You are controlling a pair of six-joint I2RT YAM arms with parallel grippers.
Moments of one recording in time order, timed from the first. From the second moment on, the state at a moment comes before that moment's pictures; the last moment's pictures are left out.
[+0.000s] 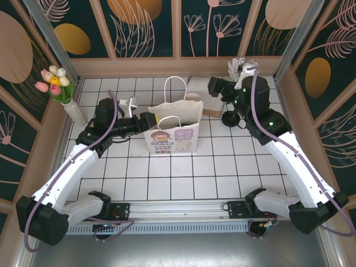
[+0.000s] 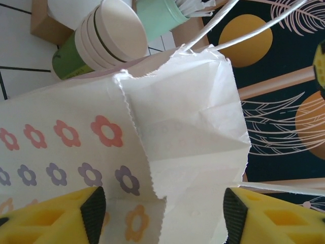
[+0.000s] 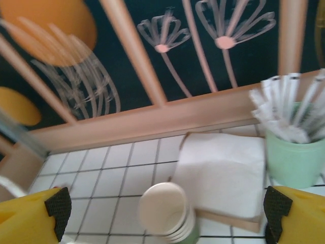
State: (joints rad) left arm -0.38 1.09 0.94 -0.32 0.65 -0.78; right arm 0.48 1.15 1.35 -0.46 0.23 0.42
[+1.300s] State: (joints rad) left arm -0.38 0.99 0.93 -0.35 -0.10 -0.74; right arm -0.09 1.93 1.88 -0.70 -0.11 0.36
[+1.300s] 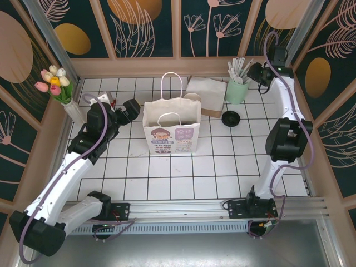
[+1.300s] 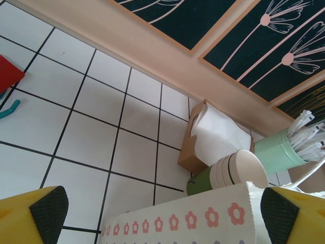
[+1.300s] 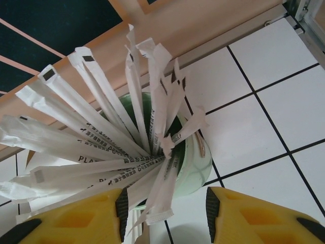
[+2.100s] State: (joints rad) left arm -0.38 1.03 0.93 -0.35 -0.11 -0.74; right arm -0.20 2.07 2.01 -0.67 -0.35 0.36
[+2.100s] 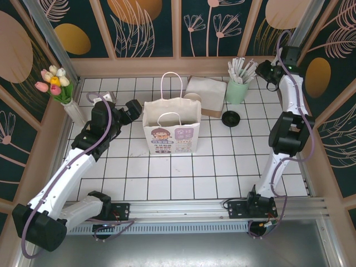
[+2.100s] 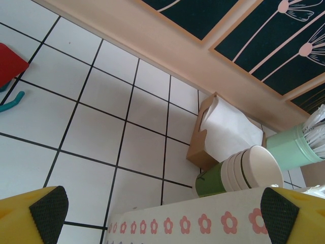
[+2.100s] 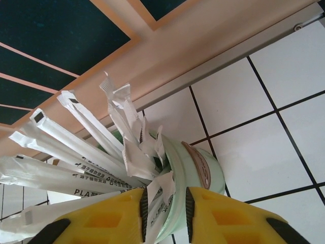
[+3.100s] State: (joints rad) left arm -0.35 1.02 0.94 -0.38 -0.18 -0.75; right arm -0.04 1.47 1.62 -0.47 -0.06 0.12
